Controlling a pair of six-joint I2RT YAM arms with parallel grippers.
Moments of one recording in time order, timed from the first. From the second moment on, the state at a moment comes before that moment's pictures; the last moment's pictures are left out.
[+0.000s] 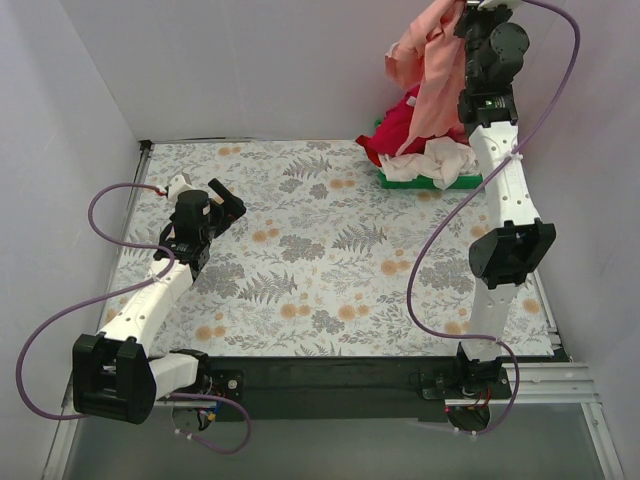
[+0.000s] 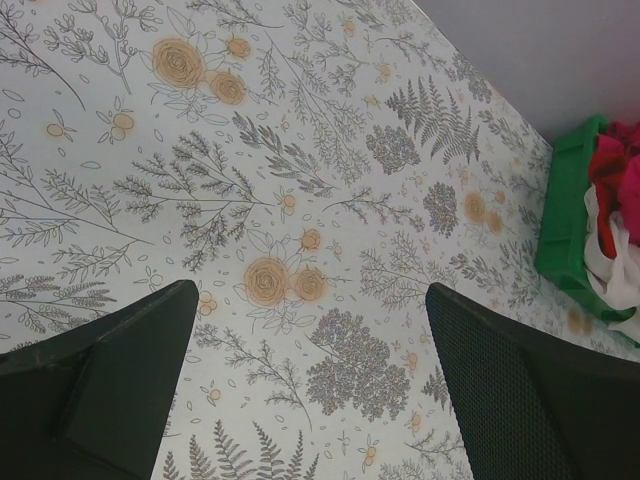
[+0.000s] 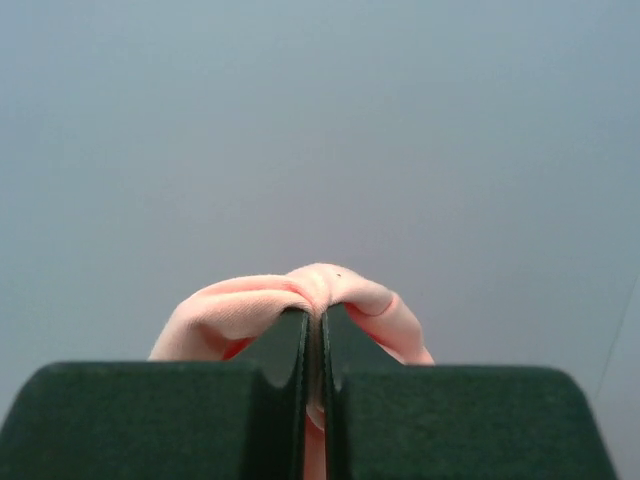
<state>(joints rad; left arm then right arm) -0.18 1.17 0.79 -0.08 -0.21 -0.74 0.14 2.03 2.33 0.15 0.16 -0.04</state>
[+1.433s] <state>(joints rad) -0.20 1.22 0.74 -0.19 0.12 -0.92 0.15 1.15 0.73 -0.05 -0.24 0.29</state>
